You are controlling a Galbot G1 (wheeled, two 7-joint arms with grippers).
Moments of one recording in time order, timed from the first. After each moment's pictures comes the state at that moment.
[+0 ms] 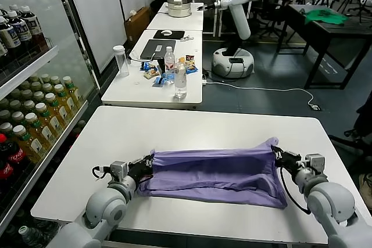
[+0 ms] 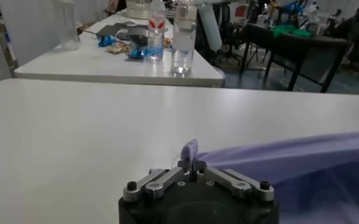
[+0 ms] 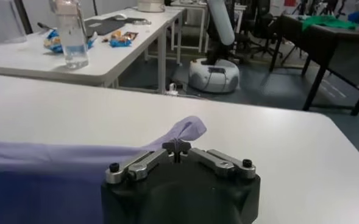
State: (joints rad) left arm 1.03 -0.99 -0.11 -1.90 -0.77 0.54 -0.35; right arm -1.22 0.93 0.54 1.94 0.66 -0.58 0.09
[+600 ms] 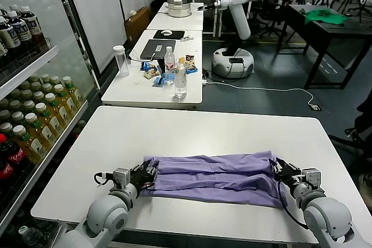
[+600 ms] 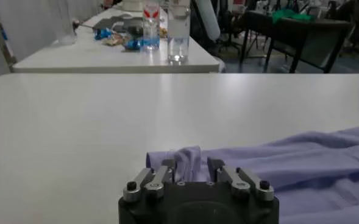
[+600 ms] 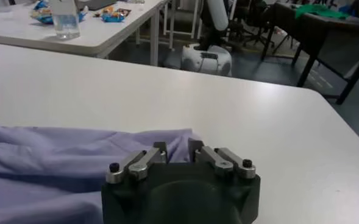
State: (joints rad) left arm 1.09 -1.01 -0.12 -1.95 -0.69 0.54 -0.36; right arm -1.30 0.98 0.56 1.97 0.54 -0.58 0.09
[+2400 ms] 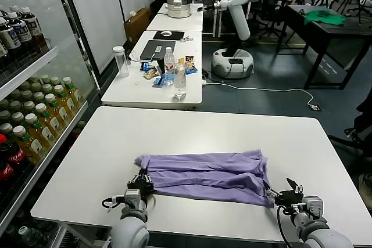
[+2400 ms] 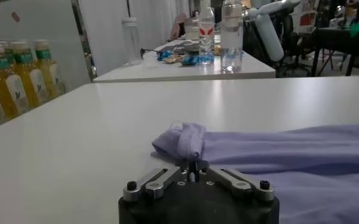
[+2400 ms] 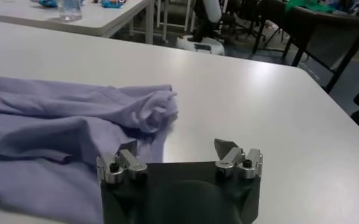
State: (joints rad) left arm 1.21 -1.24 -0.17 -1.82 -0.34 0.36 -0.49; right arm -1.51 1.10 0.63 2.09 0.43 -0.55 0.08
